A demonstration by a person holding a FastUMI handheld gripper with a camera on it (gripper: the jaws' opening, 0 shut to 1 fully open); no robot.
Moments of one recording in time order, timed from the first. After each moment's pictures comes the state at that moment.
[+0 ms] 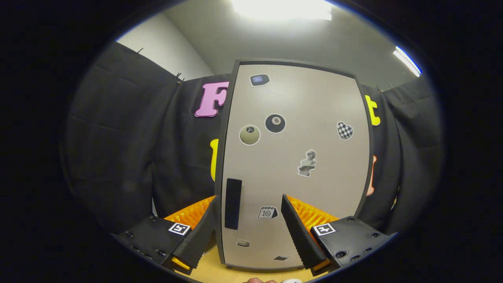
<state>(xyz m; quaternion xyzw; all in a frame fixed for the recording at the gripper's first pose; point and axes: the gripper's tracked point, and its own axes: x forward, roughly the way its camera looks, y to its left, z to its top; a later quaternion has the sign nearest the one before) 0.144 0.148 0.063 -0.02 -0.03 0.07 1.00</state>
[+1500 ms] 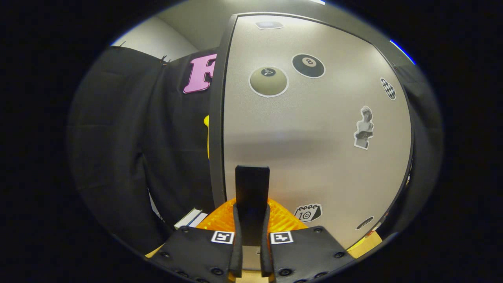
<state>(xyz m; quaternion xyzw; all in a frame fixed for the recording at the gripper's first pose) 0.236 0.185 0.011 0.02 0.06 0.07 1.00</state>
